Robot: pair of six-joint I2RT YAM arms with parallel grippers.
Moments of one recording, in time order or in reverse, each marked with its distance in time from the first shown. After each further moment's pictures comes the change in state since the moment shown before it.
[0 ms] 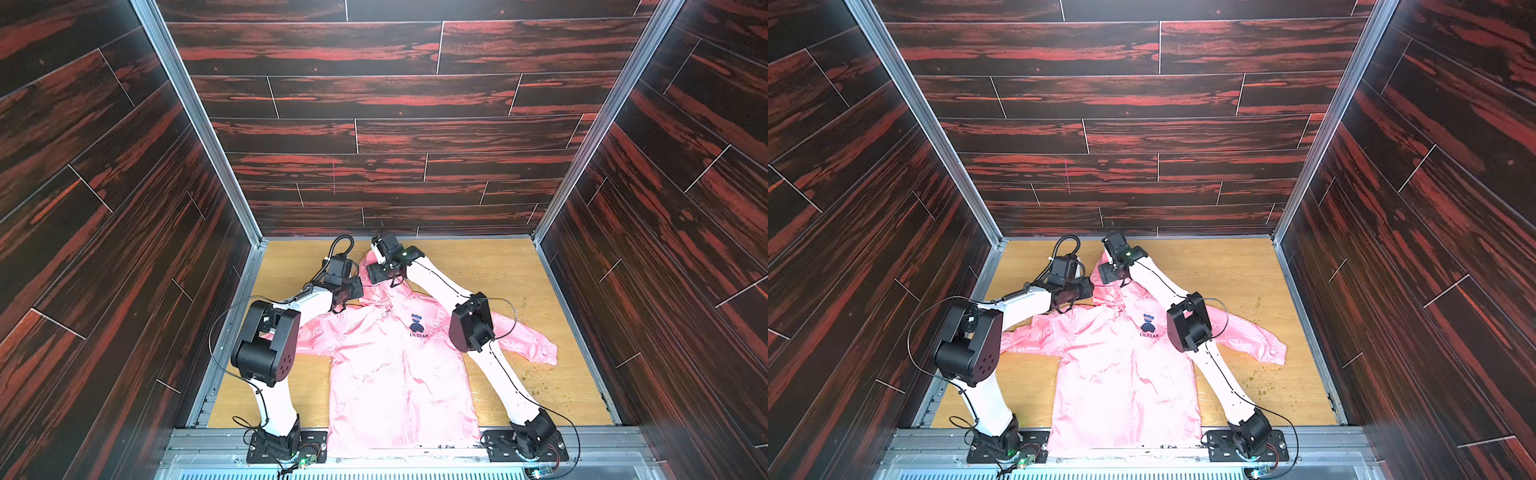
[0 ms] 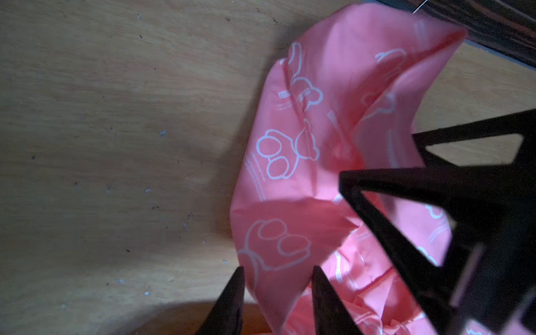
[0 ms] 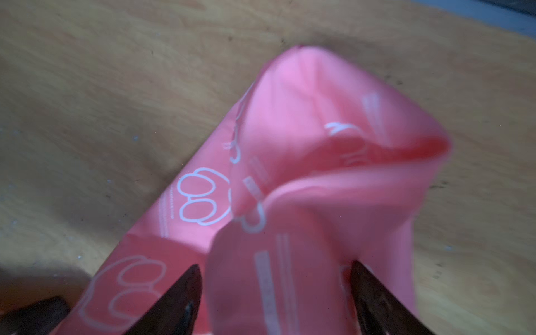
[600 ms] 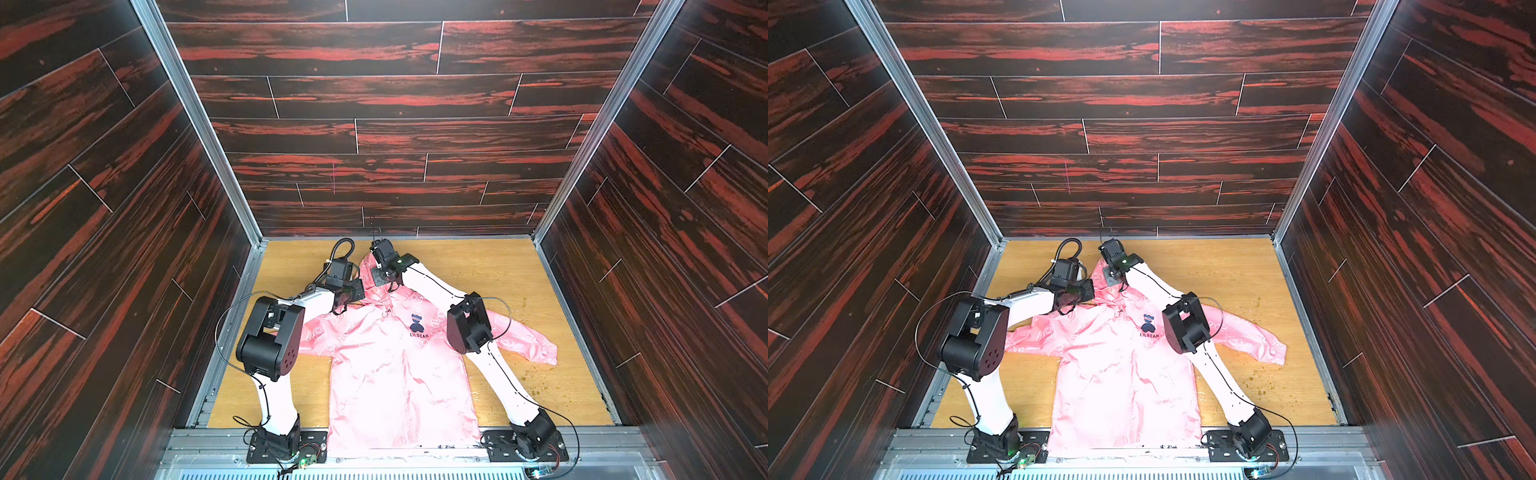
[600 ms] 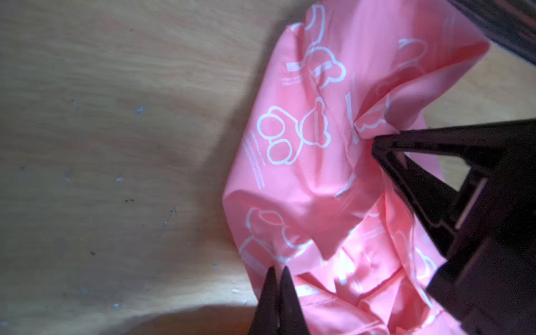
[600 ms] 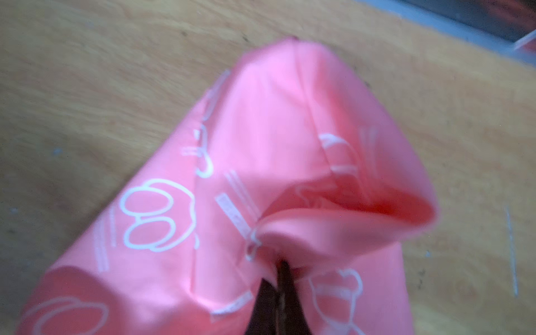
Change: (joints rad) left arm 0.007 0.047 -0.003 0.027 0.047 -0.039; right arm -0.014 -0.060 -0.183 0.122 0.142 -0.004
